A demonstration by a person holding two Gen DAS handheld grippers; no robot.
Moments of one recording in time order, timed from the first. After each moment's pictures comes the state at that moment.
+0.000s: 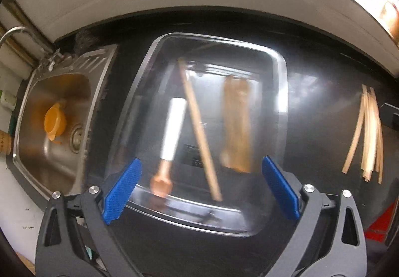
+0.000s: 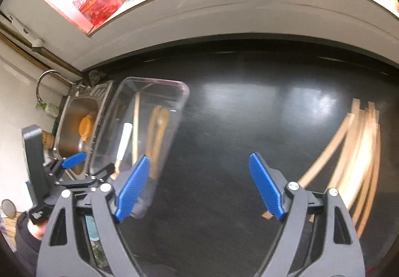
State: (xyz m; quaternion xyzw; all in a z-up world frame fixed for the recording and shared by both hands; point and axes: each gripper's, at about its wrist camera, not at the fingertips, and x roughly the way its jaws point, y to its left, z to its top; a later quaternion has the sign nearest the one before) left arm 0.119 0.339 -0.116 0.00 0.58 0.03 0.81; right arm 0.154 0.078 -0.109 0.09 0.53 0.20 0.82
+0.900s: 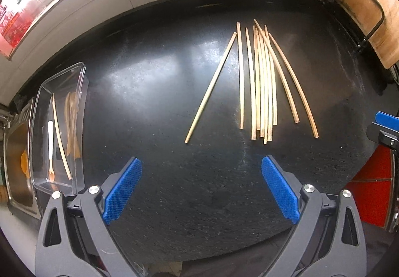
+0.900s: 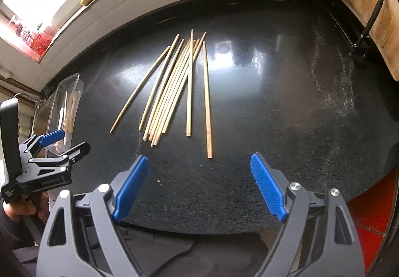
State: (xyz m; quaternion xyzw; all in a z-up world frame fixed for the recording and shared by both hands) left arm 0.050 0.055 -0.120 0.11 0.59 -0.10 0.80; right arm 0.017 -0.212 -0.148 0.13 0.56 0.07 0.82
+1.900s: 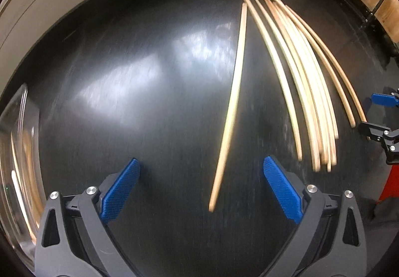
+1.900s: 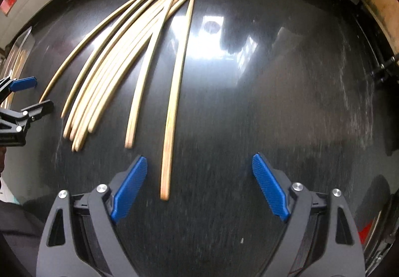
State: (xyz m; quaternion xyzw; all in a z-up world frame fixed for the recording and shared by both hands) left arm 0.133 0.066 -0.224 0.15 0.57 -0.19 0.78; right arm 0.084 -0.182 -0.260 0.00 0.59 0.03 0.81
